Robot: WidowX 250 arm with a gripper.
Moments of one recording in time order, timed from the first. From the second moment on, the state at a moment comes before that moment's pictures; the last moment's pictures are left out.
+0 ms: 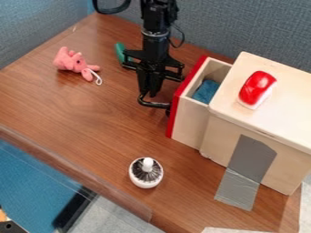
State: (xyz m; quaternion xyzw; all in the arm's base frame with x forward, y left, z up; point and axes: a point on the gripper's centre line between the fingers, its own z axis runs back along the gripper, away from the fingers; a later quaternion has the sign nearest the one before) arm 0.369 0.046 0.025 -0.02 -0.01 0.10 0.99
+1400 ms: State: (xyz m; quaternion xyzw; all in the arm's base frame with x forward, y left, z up) arm 0.366 0.085 0.035 0.00 -0.01 0.13 0.99
